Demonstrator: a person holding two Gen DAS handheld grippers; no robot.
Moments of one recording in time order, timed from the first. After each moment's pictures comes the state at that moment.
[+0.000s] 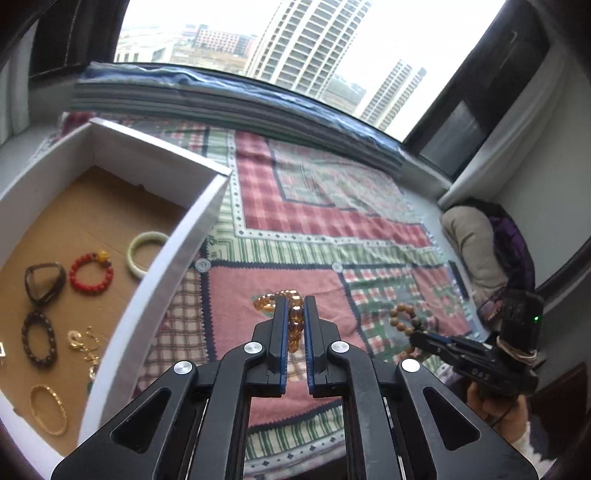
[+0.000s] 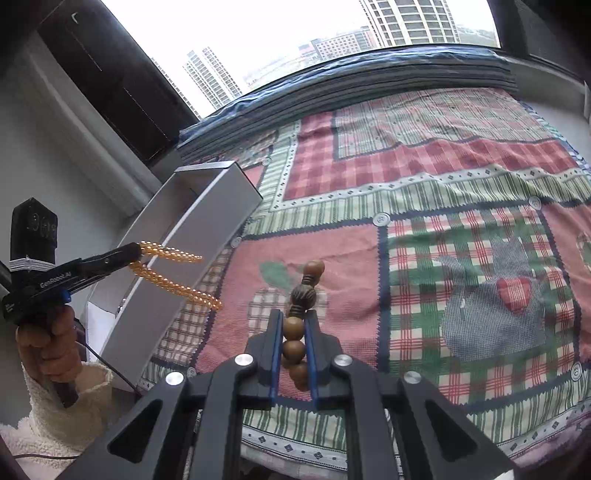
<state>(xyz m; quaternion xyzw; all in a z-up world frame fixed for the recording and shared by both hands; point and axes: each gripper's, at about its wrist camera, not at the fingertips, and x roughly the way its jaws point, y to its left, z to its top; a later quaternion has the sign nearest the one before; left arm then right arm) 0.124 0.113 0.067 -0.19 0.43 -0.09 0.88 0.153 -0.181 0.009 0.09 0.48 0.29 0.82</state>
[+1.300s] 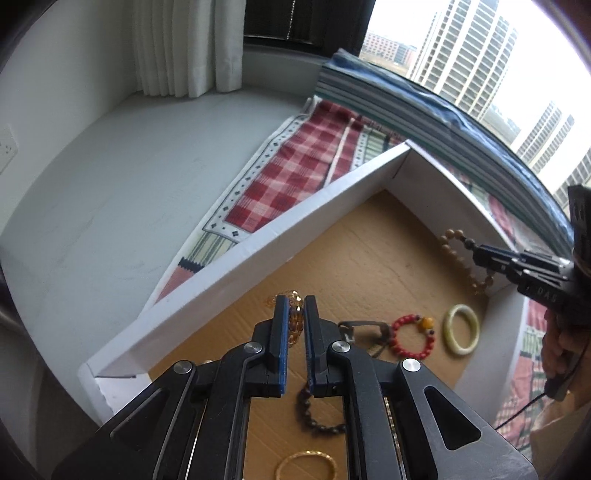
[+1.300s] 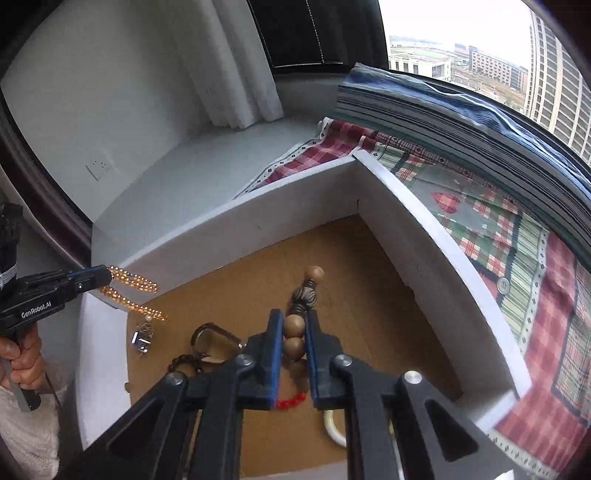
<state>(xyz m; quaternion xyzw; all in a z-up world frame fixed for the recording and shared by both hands) 0.123 0.412 0.005 -0.19 0.47 0.24 0.83 0.297 0.247 0.004 -0.15 0.47 0.48 0.73</state>
